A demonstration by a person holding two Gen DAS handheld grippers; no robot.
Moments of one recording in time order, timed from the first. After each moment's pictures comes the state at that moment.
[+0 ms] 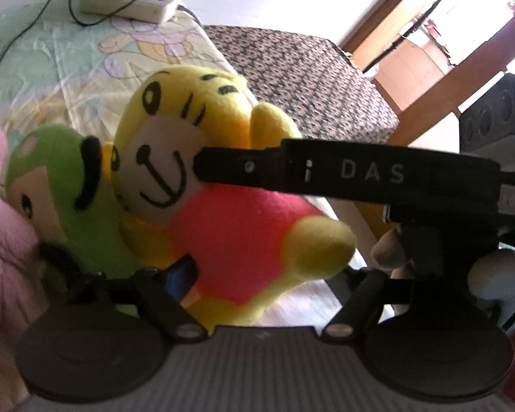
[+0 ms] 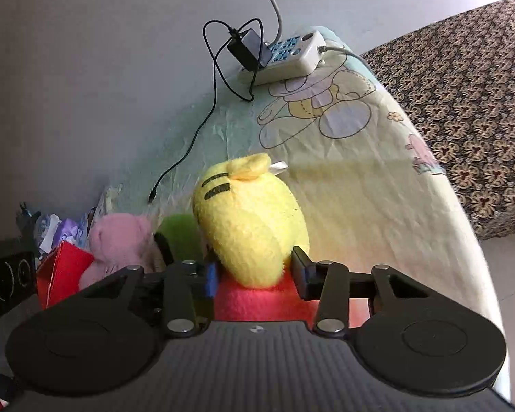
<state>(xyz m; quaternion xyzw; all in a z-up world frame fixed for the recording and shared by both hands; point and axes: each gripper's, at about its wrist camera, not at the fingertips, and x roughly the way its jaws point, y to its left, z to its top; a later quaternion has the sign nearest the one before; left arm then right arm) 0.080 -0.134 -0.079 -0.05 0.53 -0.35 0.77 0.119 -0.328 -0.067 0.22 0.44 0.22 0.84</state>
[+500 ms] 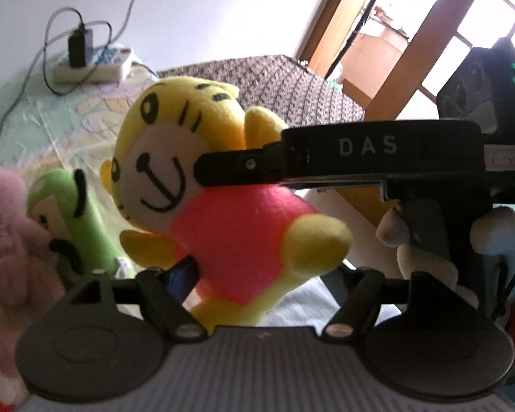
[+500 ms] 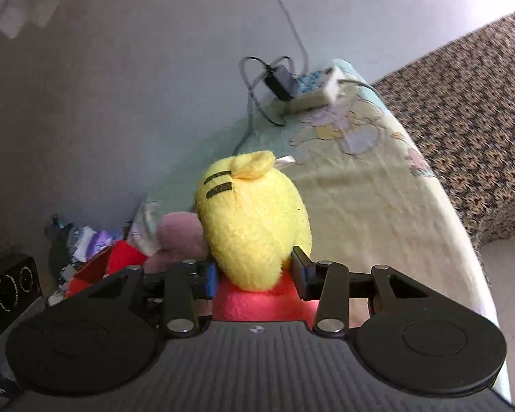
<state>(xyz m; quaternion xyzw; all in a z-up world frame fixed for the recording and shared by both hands) 0.006 -0.126 -0.025 0.02 0.45 -0.39 0.81 0.058 -0.345 -0.022 0.25 0.39 0.25 0.85</state>
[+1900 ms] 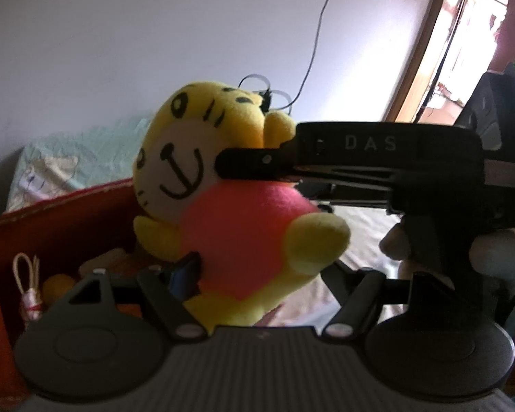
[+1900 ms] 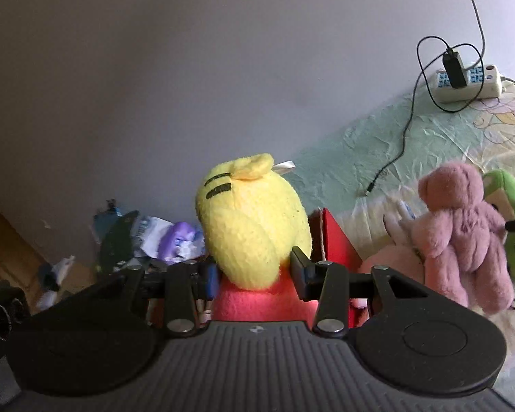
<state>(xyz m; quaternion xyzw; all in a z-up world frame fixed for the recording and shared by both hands) -0.051 0.163 0.026 -0.01 0.36 -0.27 0.89 0.005 -0.068 0.015 0.24 0.33 0.31 0.86</state>
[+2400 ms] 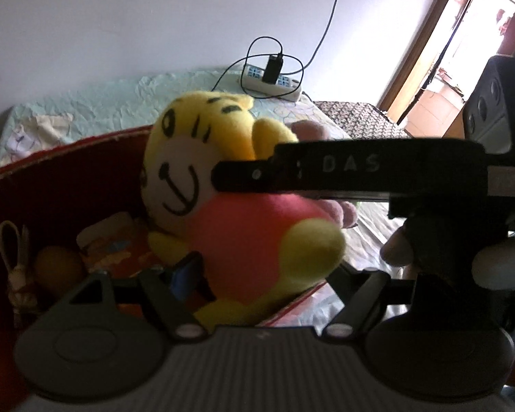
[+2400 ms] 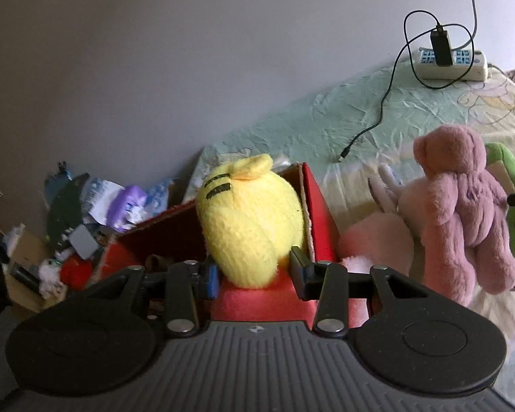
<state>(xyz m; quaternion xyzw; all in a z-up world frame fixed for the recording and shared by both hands) -0.015 0.182 -0.010 -0.03 0.41 -0.29 0.86 0.008 -0.017 -0.009 0.16 0.38 0.25 0.87</state>
